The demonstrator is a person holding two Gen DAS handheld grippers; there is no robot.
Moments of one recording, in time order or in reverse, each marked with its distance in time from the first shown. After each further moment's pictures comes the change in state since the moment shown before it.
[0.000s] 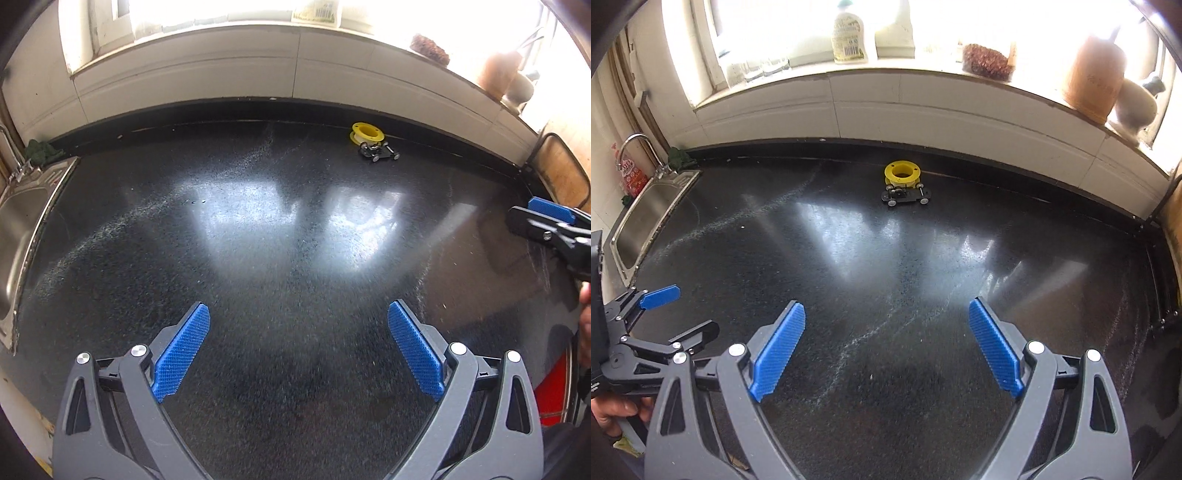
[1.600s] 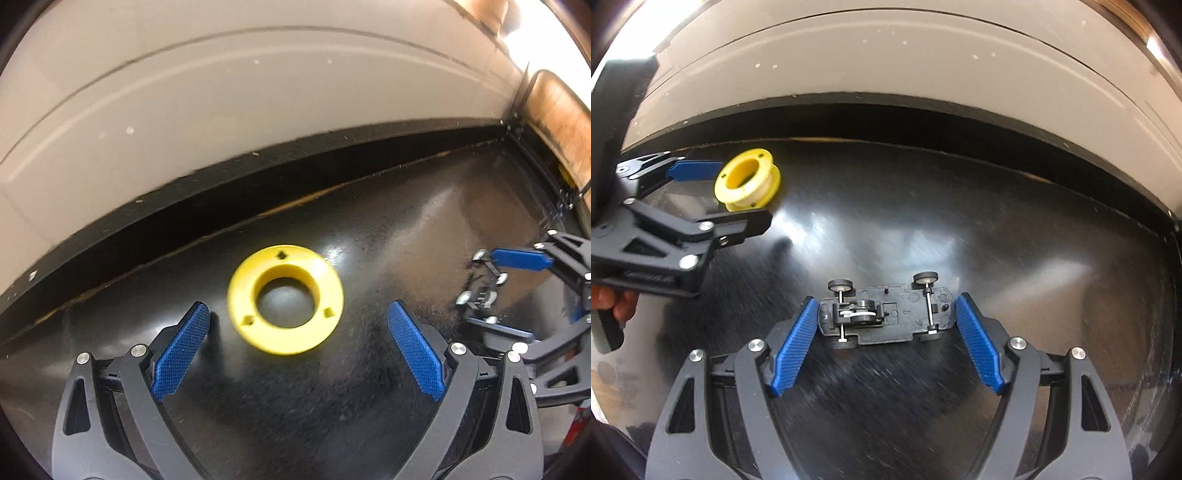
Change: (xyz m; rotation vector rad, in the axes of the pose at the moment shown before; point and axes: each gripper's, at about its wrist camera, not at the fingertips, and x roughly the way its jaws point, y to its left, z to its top) left arm 0.210 -0.127 0.173 0.434 0.033 -0.182; right arm 0.164 -0.118 0.062 0.055 0.118 -0.074
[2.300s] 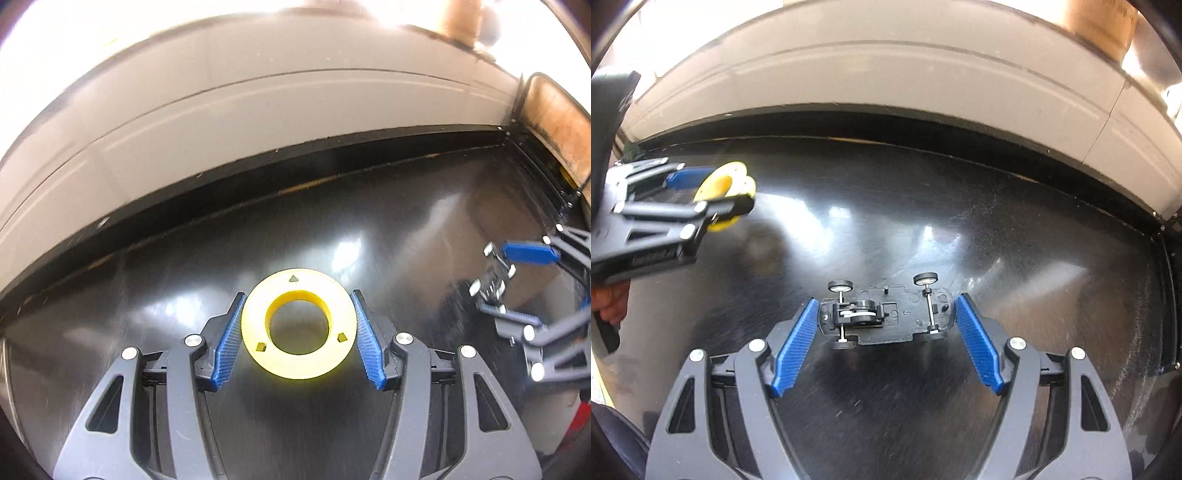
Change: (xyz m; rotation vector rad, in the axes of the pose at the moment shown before) left arm -0.078 -0.025 -0.037 -0.063 -0.051 0.121; right arm -0.059 0.004 -0.067 -0.053 -0.067 0.030
